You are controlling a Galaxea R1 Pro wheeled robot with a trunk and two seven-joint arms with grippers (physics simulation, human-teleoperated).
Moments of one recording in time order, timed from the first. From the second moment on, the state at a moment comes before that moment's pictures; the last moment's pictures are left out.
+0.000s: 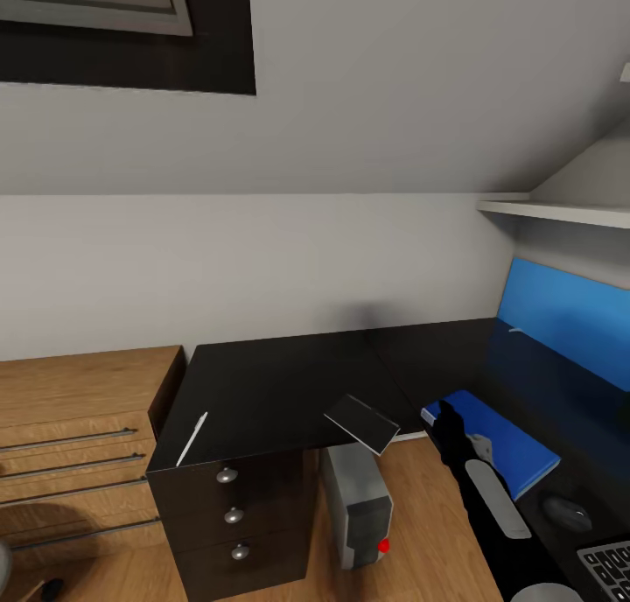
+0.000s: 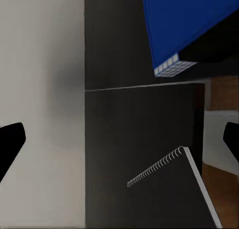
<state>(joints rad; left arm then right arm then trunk) 0.18 -0.02 -0.10 -0.67 0.25 -0.30 0.25 -0.43 -0.04 -0.03 -1.03 -1.46 -0.12 -0.25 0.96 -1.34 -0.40</state>
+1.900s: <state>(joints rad) 0.18 -0.03 -0.09 -0.77 0.33 -0.30 0.25 -0.40 -0.02 0.06 -1.00 -1.33 -0.09 -0.06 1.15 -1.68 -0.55</state>
